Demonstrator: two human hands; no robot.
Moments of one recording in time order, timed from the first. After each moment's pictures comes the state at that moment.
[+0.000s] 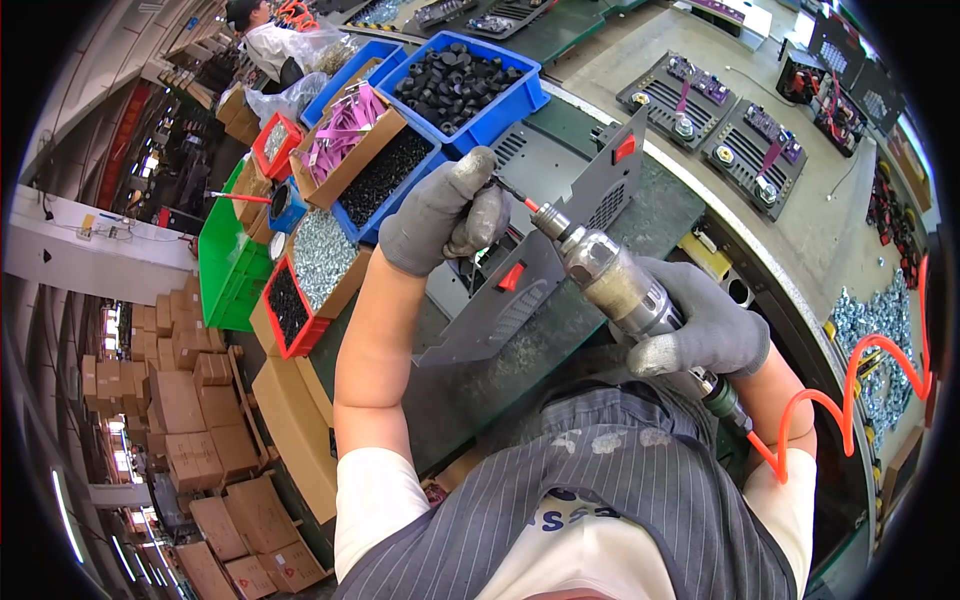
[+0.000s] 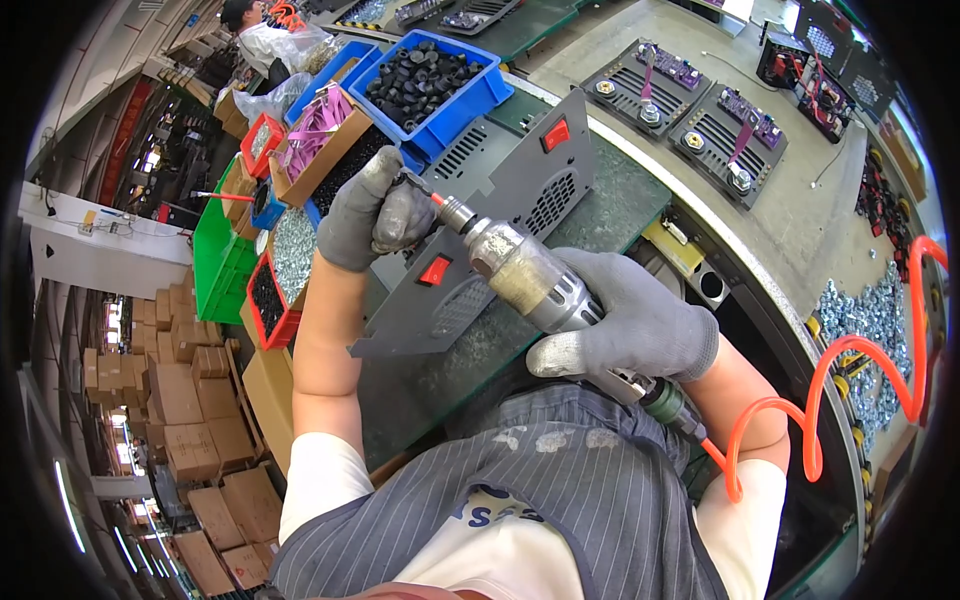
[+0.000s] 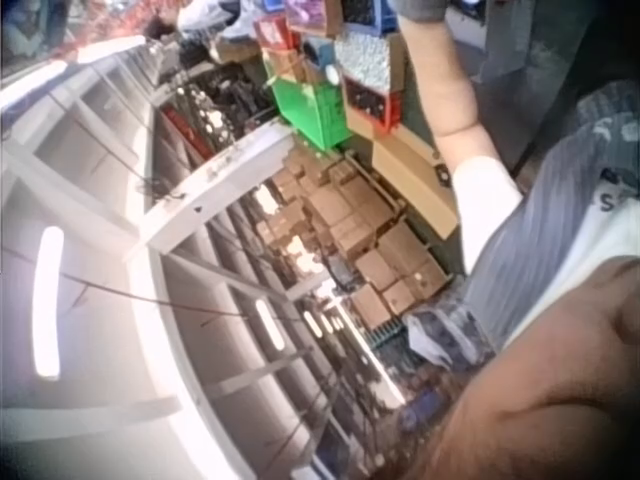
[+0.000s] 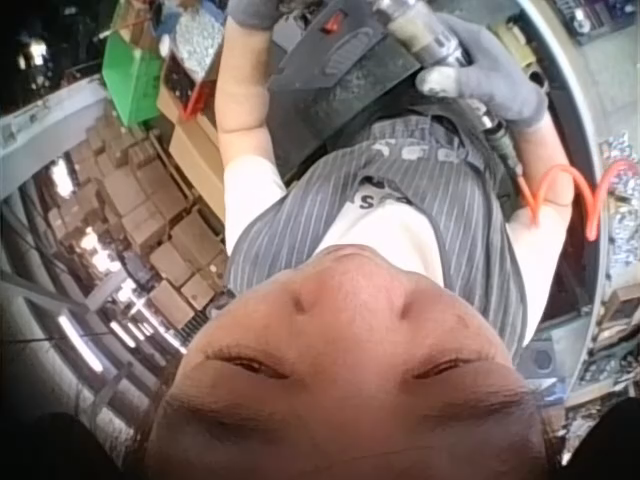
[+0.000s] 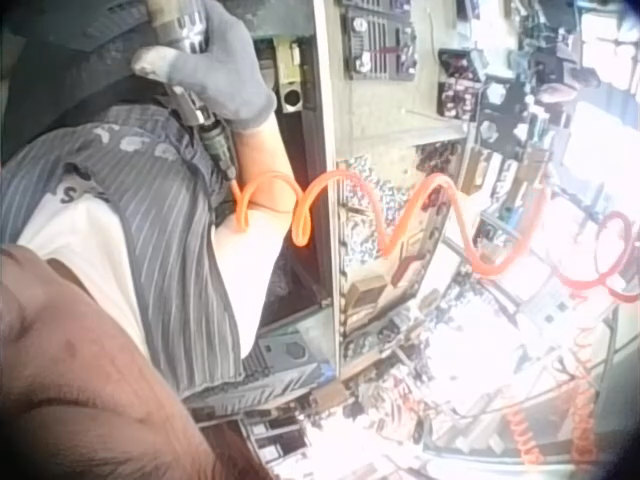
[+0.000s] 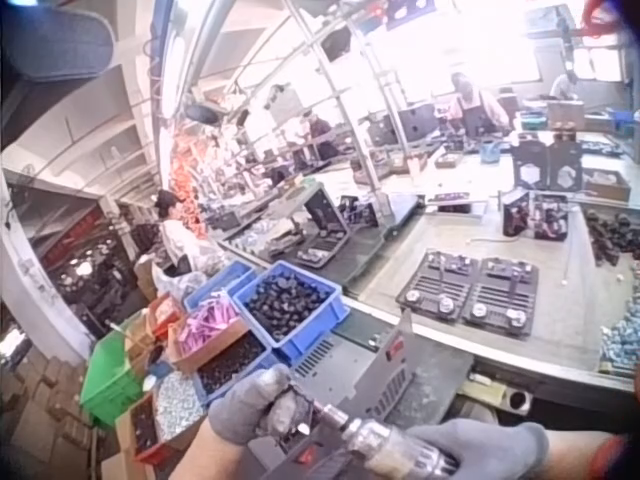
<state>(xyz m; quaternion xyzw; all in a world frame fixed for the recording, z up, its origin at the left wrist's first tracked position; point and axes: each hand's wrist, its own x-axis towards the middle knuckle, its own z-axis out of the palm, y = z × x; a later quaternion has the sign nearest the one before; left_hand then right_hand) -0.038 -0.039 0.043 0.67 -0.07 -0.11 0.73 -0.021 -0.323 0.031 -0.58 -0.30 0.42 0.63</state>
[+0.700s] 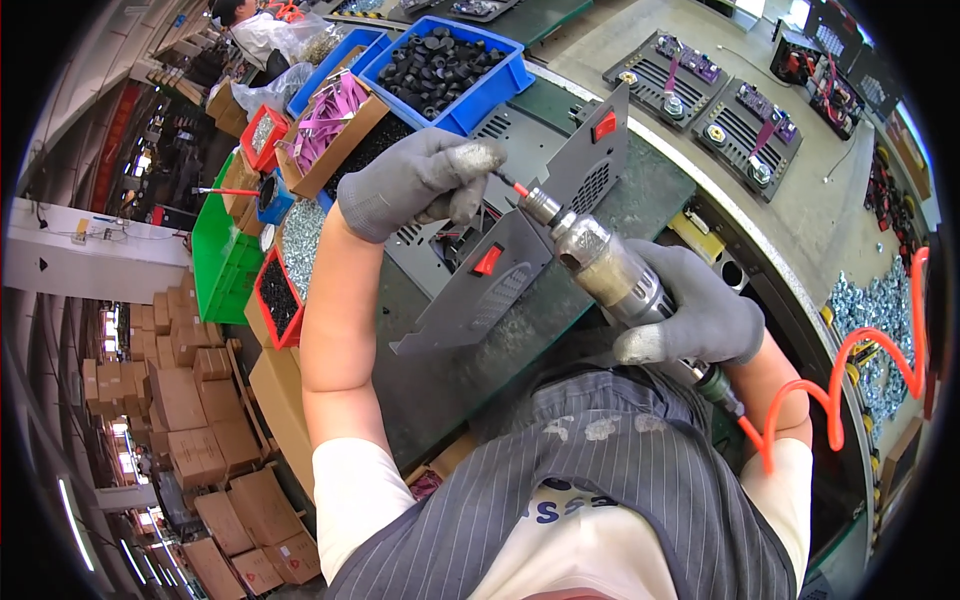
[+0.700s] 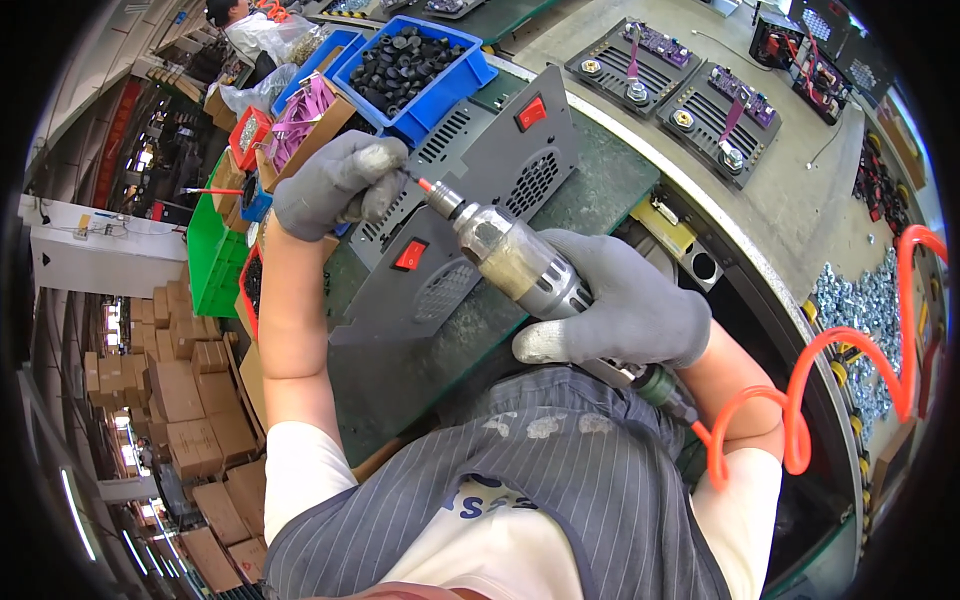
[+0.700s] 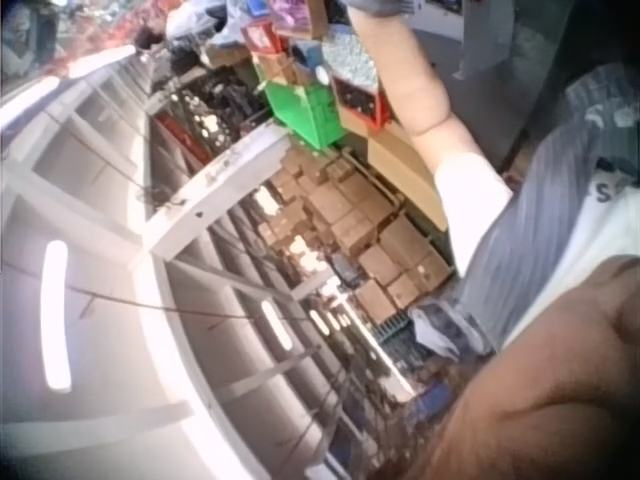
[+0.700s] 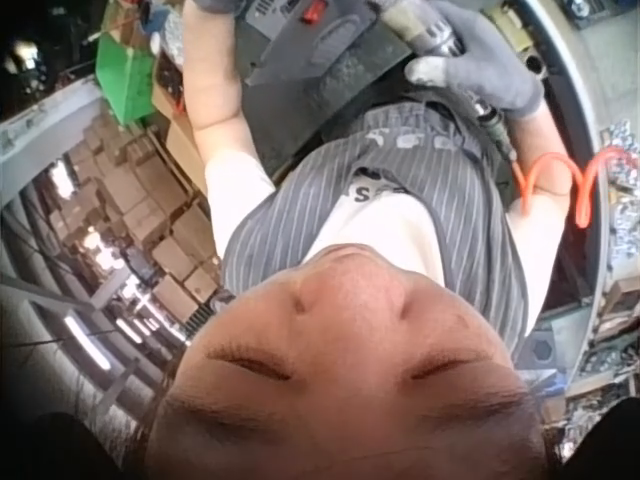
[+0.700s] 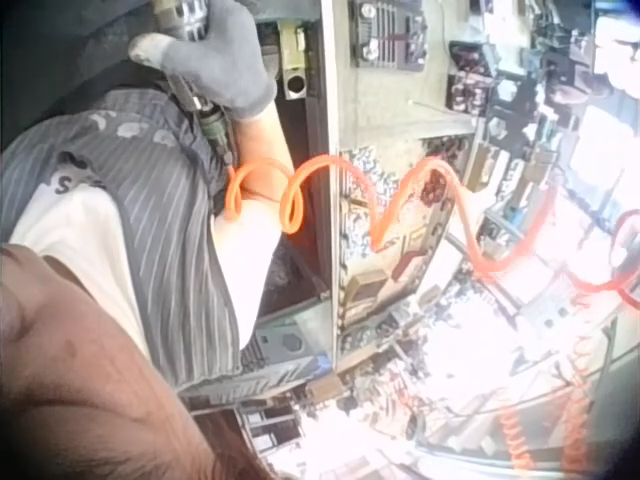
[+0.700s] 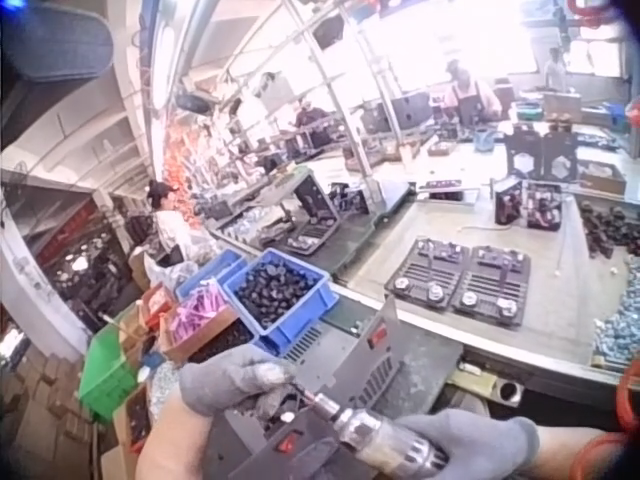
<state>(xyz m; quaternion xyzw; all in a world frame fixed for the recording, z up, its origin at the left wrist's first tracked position) -0.024 -0.045 0.089 0.81 -0.03 -0.24 0.54 -0.018 -0.330 0.027 -0.64 -0.35 0.38 0.57</state>
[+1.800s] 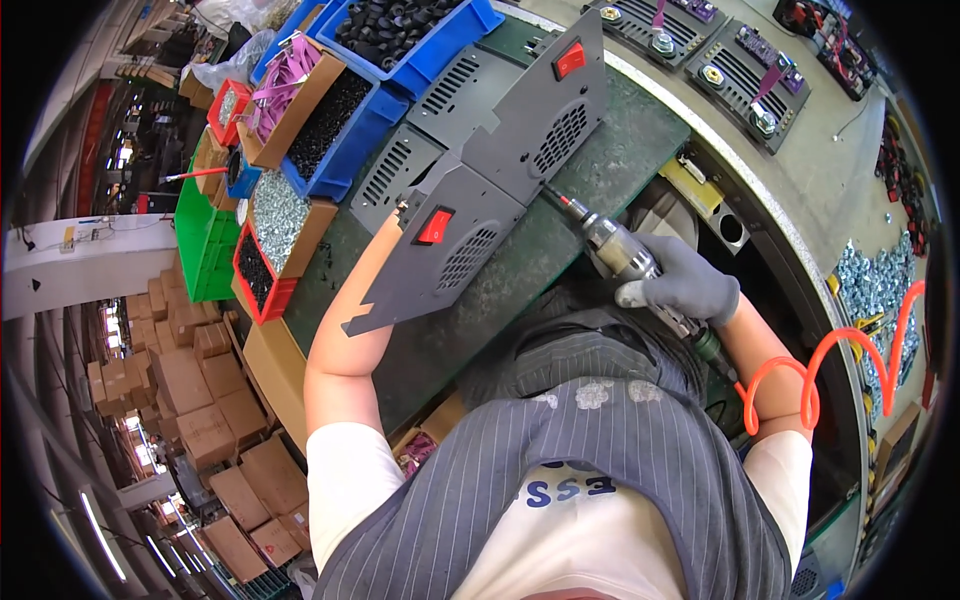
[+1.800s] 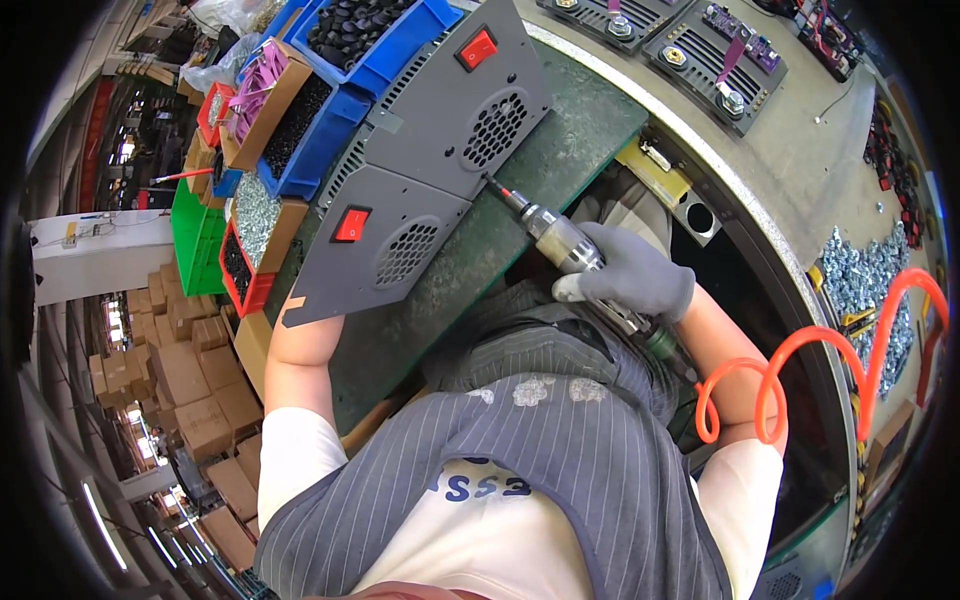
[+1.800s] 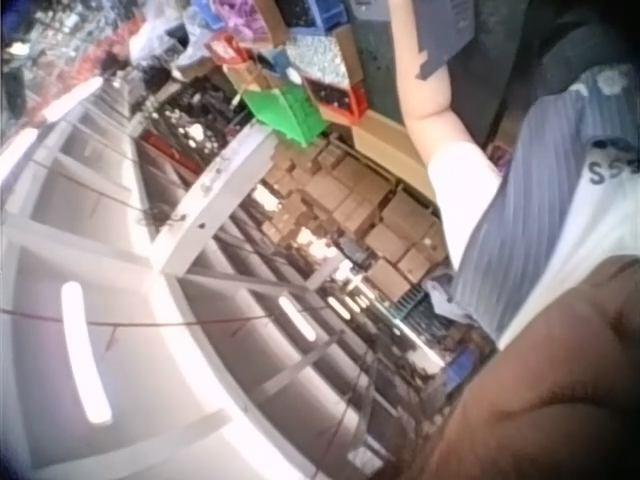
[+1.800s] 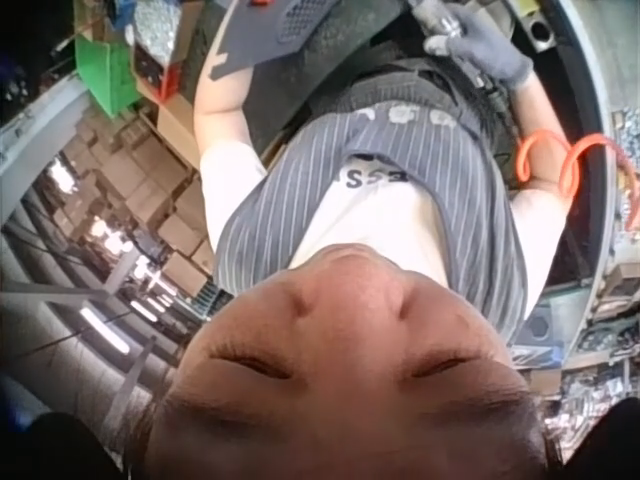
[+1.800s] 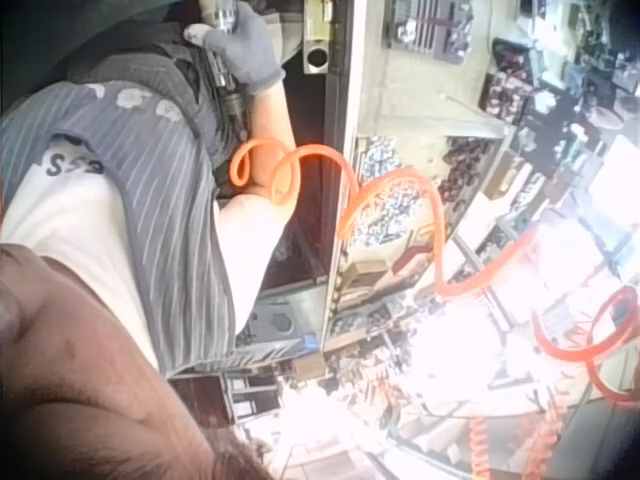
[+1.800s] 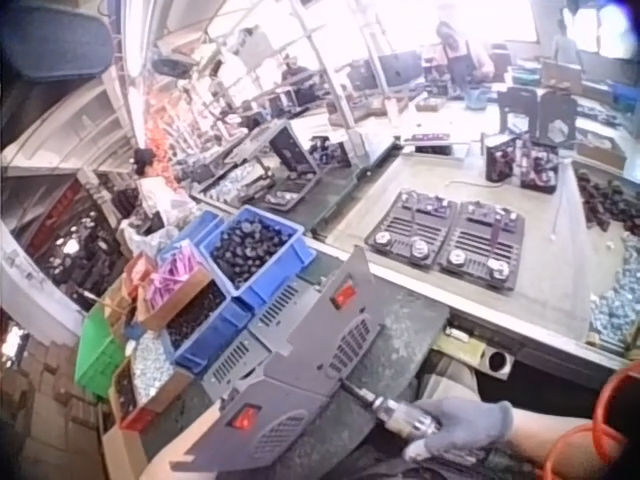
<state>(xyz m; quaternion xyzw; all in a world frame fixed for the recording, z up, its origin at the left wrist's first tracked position) -0.012 -0.088 -0.037 0.62 0.22 -0.15 0.74 -0.016 -0.369 -0.098 -0.66 -0.24 0.44 0.56</state>
